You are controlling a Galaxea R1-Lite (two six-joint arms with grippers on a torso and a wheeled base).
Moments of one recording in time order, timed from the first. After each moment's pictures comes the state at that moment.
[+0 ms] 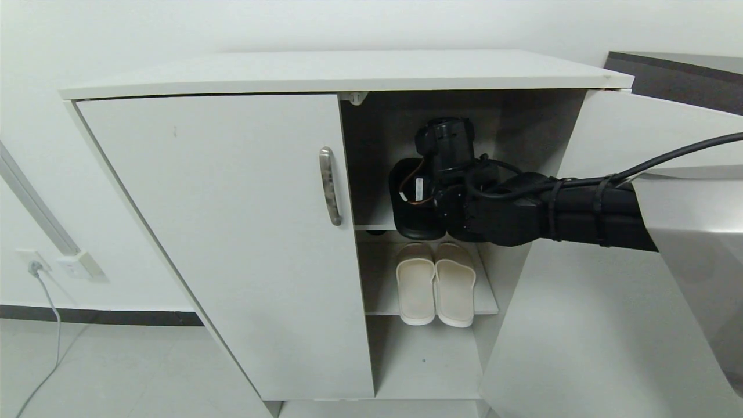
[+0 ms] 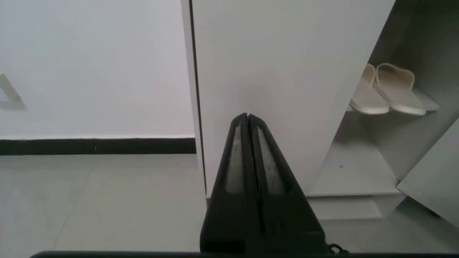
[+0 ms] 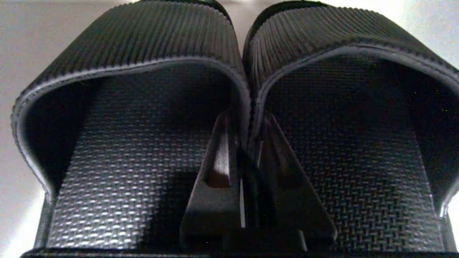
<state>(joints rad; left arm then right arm) 0.00 0.00 0.00 0.00 0.02 -0.01 0.72 2.23 -1.94 -0.02 -0.74 0.21</state>
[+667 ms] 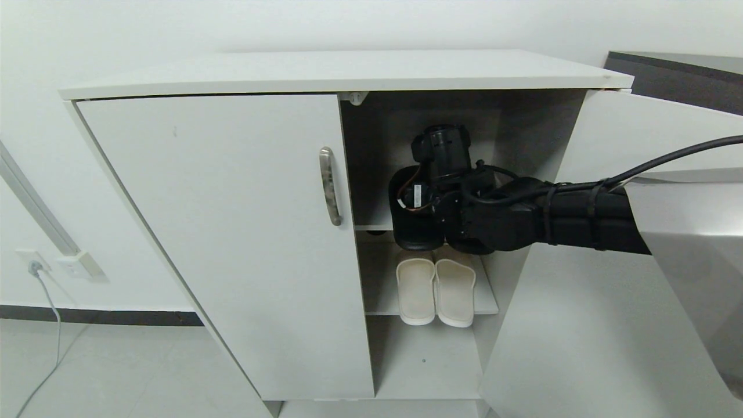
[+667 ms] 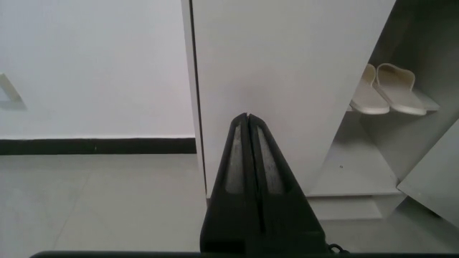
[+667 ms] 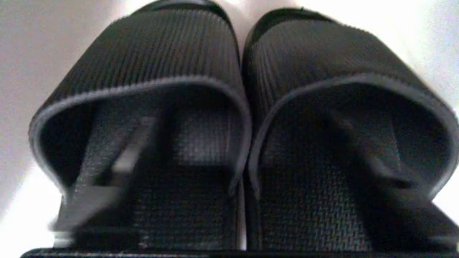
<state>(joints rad) 0.00 0.00 0.00 0.00 0.02 -0.01 0.73 2.23 -1.93 -0.01 -0.74 0.21</state>
